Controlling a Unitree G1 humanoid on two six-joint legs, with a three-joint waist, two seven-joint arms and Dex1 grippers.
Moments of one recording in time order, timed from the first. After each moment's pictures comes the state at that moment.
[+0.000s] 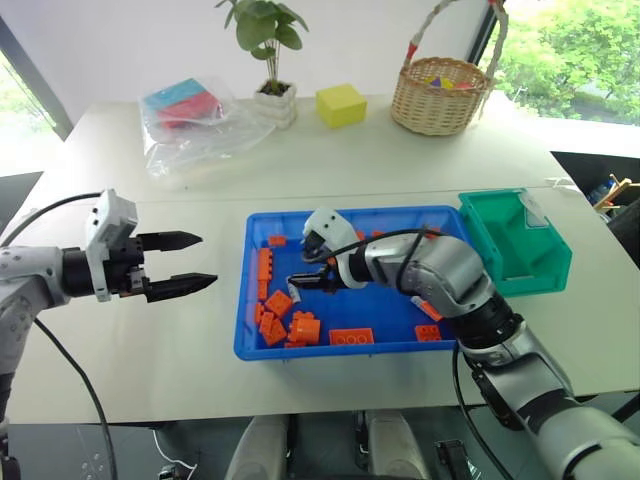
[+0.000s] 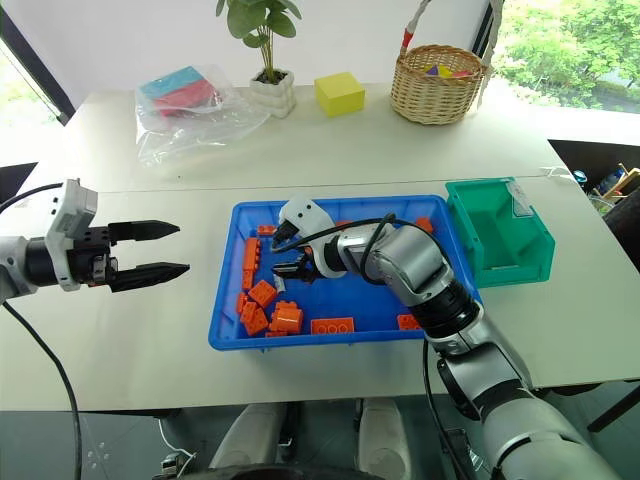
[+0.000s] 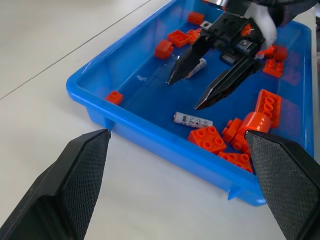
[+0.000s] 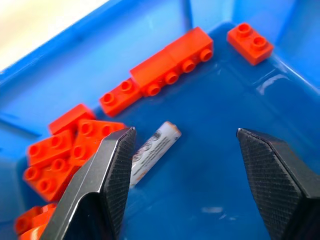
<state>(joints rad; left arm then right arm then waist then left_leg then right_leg) -0.21 0.99 0.29 -0.18 -0.69 0.65 -1.19 -0.80 -0.34 0.43 -0.09 0.49 1.14 0.46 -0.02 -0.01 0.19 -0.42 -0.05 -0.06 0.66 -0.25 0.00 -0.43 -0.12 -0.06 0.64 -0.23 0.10</state>
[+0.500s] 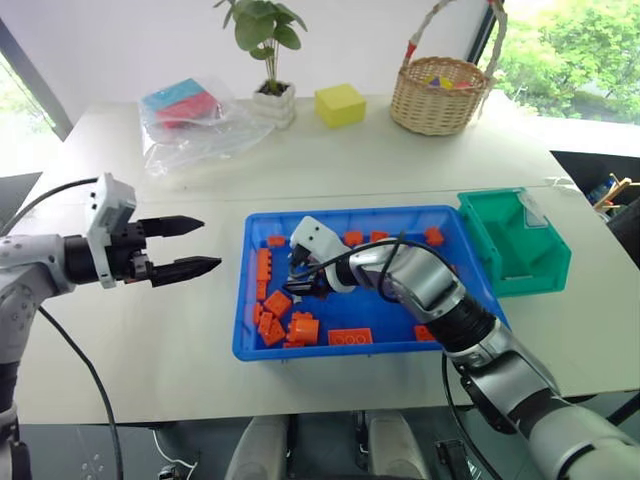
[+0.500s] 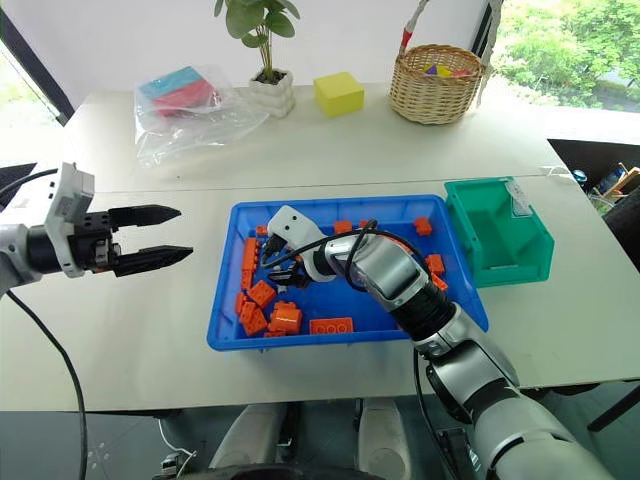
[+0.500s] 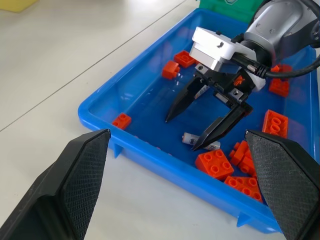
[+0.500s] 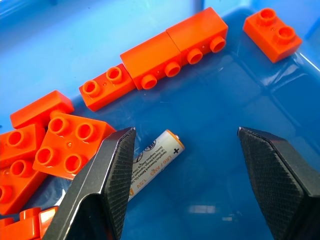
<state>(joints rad) -0.28 0.97 0.29 -0.16 -0.71 0.67 -1.15 -0.80 -0.31 0.53 0.00 0.30 1.00 0.56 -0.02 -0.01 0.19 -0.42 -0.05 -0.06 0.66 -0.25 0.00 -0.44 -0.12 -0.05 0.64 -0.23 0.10</state>
